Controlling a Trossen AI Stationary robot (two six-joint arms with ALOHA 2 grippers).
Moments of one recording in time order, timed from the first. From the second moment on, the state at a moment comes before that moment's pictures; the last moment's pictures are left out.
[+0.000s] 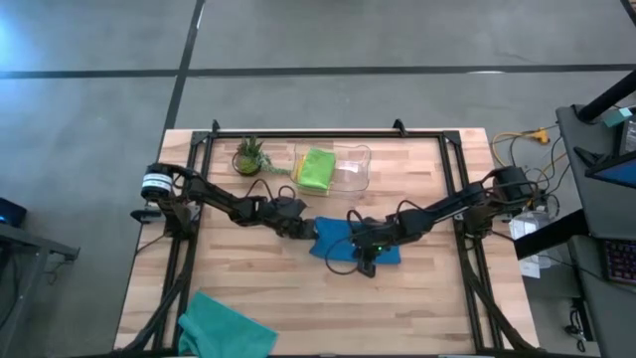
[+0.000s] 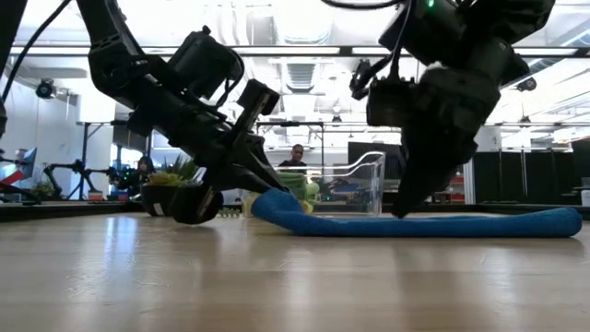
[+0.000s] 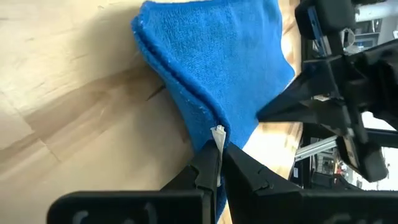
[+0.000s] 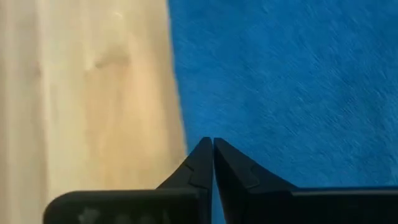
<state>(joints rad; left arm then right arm) 0.02 1.75 0.65 0.57 0.20 -1.30 0.21 1.68 0.78 -0.06 -0.05 0.51</state>
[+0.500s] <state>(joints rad) 0.03 1.75 0.65 0.61 0.20 -1.30 0.21 1.73 0.78 -0.04 -0.09 0.52</state>
